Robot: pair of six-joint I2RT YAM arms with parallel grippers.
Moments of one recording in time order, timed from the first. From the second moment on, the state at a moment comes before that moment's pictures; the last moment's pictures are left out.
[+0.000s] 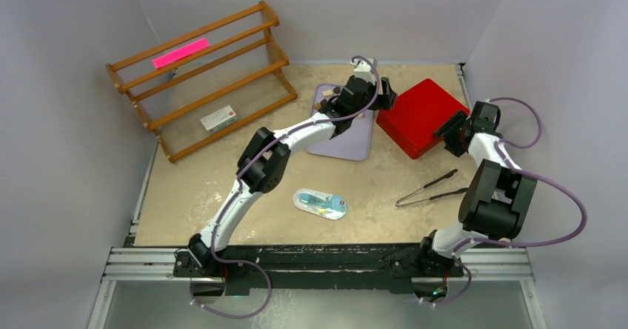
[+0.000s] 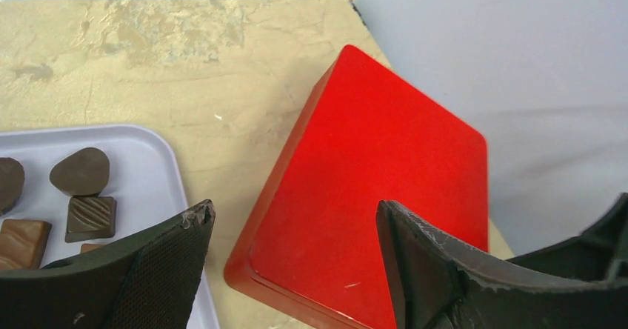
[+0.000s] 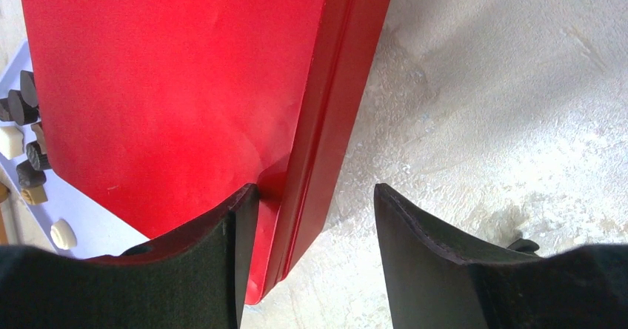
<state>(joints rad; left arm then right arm) -0.79 2.49 2.10 0.24 -0.09 -0.52 -0.37 1.57 0.98 -0.31 -0.19 0.51</state>
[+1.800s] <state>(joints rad) -0.87 2.49 2.06 0.10 0.04 -0.47 -0.36 1.52 0.97 -0.41 -0.15 0.45</state>
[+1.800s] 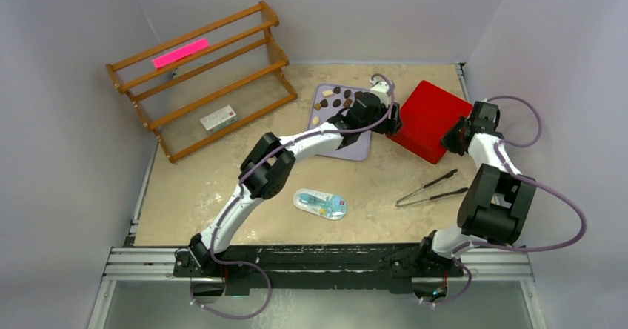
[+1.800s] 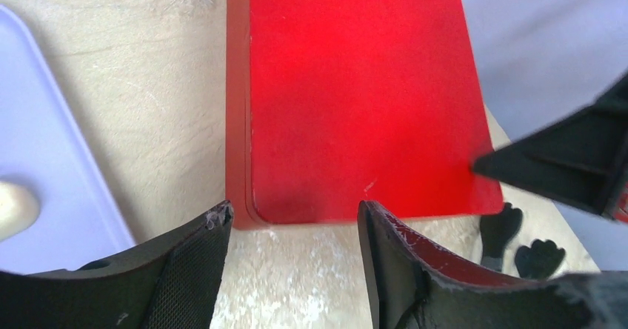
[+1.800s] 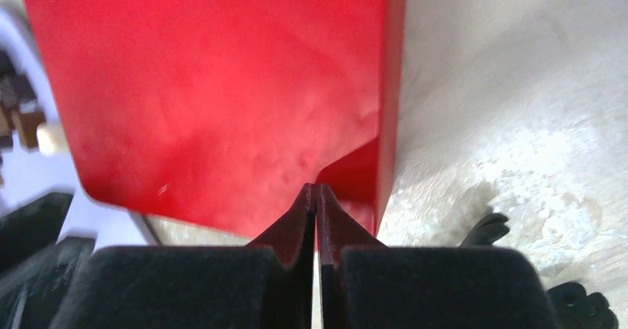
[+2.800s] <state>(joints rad) -0.72 1.21 1.18 -0.55 -0.01 -0.34 -0.31 1.87 1.29 0.02 0.04 0.45</state>
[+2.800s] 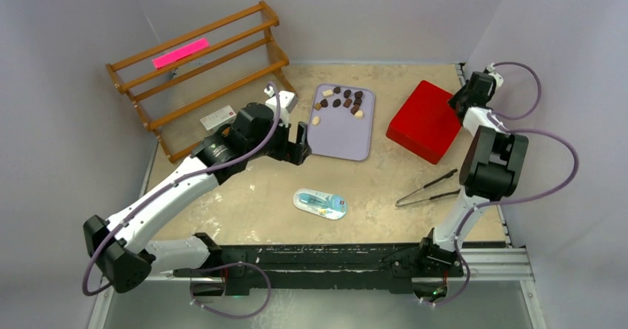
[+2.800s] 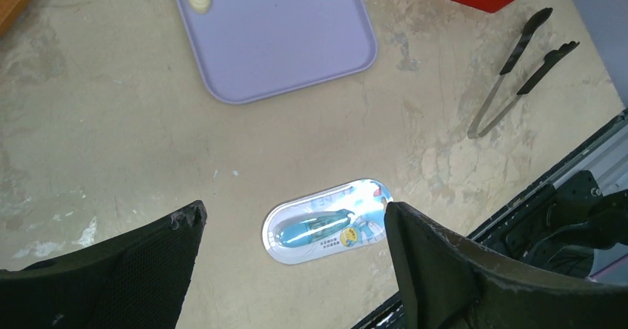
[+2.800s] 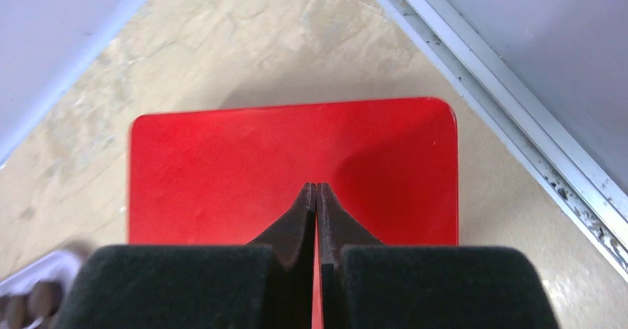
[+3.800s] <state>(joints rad) -0.72 1.00 1.02 -0.56 -0.10 -0.26 -0.05 2.00 1.44 -0.15 0.15 0.42</state>
